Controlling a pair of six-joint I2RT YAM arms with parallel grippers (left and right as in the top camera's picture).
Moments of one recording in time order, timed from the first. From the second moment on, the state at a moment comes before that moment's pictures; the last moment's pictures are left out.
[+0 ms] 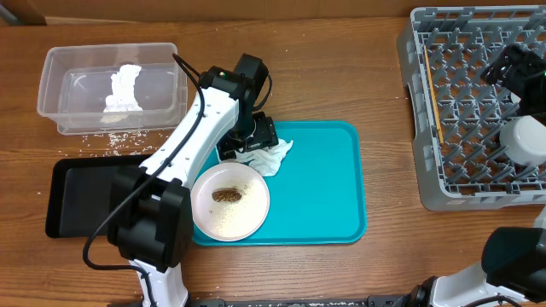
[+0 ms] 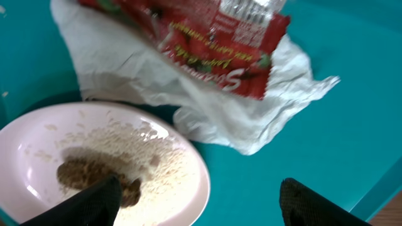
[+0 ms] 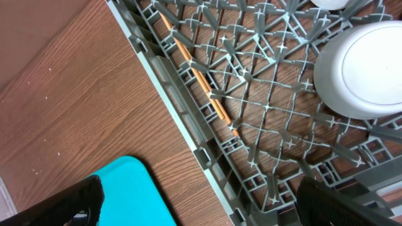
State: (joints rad) left arm -0.39 1.97 1.63 -1.23 0.11 -0.66; right arm -0.41 1.76 2.00 -1.40 -0.22 0.23
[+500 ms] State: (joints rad) left arm -0.39 1.86 1.63 -1.27 0.01 -0.66; right arm -0.41 1.76 2.00 -1.40 -0.22 0.23
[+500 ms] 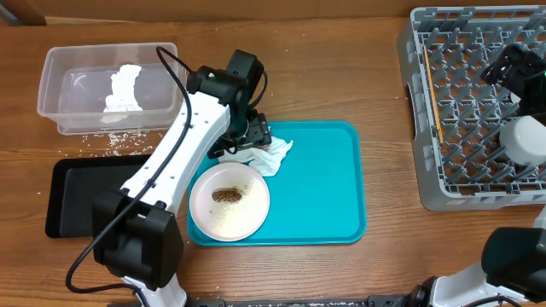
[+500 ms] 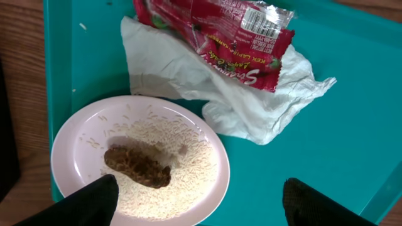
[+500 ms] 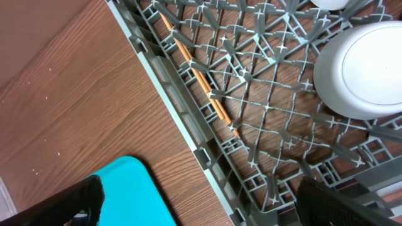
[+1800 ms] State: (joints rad) left arm -0.52 1.96 1.35 -0.79 -0.05 -0.79; right arm -0.41 1.76 2.00 -1.40 -0.22 0.23
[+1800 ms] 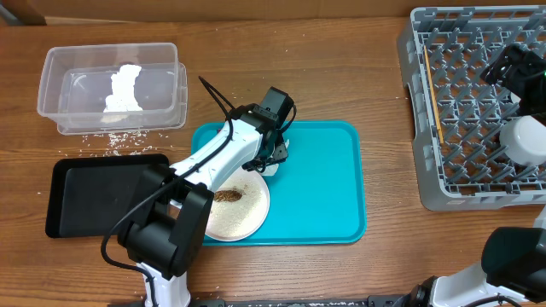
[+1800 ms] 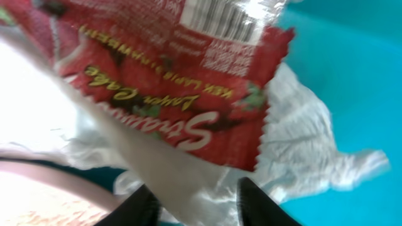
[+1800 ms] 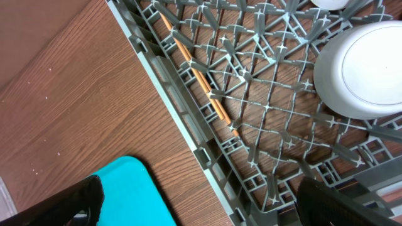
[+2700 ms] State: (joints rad) left arm -0.52 1.96 1.98 -1.56 -0.19 -0.81; right arm -0.41 1.76 2.00 -1.39 -0.22 0.23
